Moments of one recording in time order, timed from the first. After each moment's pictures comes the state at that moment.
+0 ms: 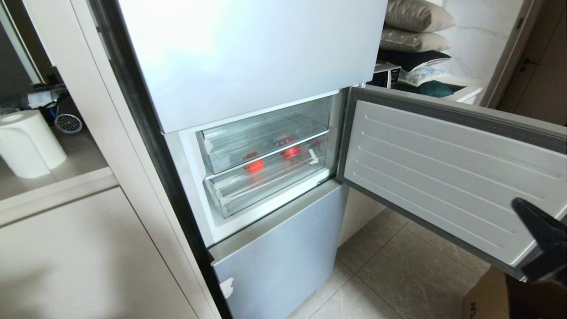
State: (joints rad) left arm 0.00 0.00 0.00 0.00 0.00 0.02; right arm 0.65 1.08 -0.09 -1.23 -0.61 0.03
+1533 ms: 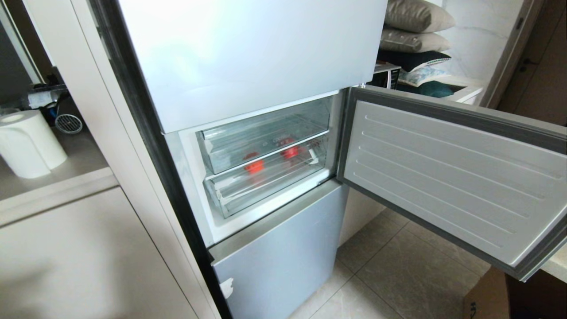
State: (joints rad) left arm 0.00 0.00 0.00 0.00 0.00 0.02; right arm -0.89 1.37 -0.42 -0.86 0.02 0.34
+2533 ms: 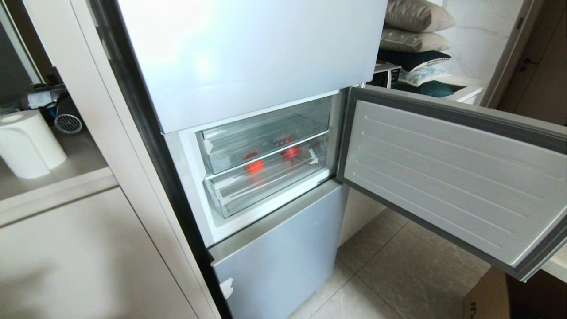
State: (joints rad) left arm 0.00 0.00 0.00 0.00 0.00 0.02; right arm -1.05 1.69 -0.79 -0.86 0.74 0.96
